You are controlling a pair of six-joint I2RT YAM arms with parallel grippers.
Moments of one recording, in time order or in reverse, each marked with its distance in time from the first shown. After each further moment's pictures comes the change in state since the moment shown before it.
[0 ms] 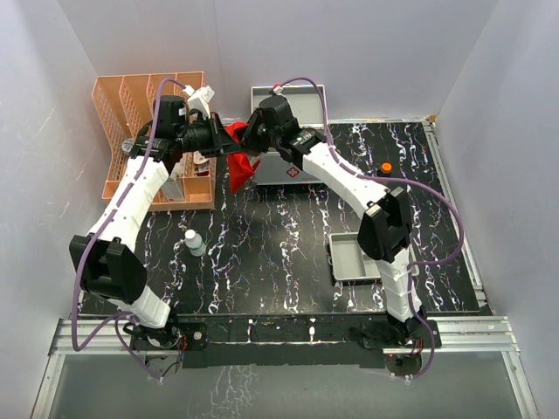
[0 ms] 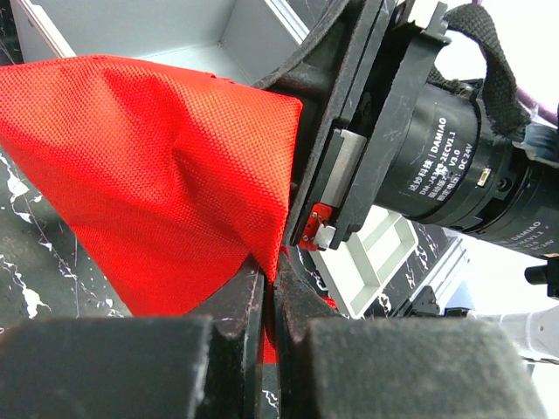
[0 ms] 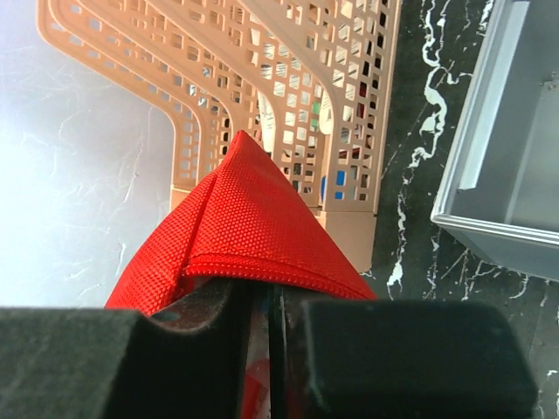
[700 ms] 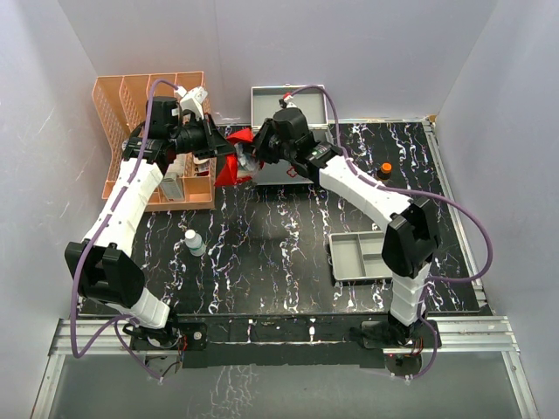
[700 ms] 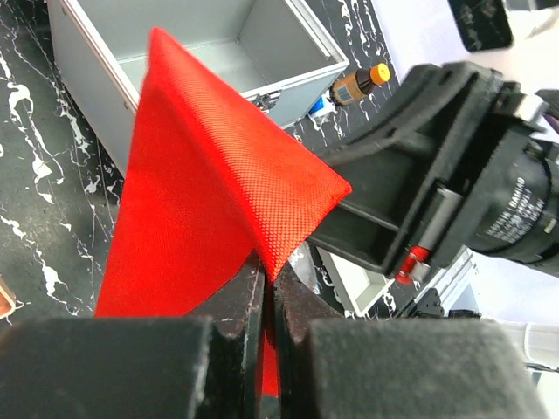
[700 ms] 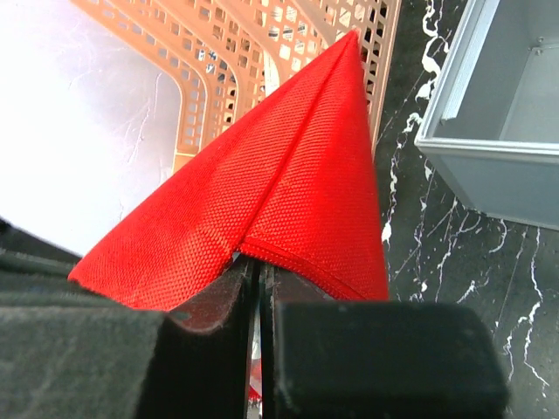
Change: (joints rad) left arm 0.029 -0.028 -0.001 -0.057 -0.023 0.014; right arm 0.005 -0.252 -0.353 0.124 -0.014 -0.061
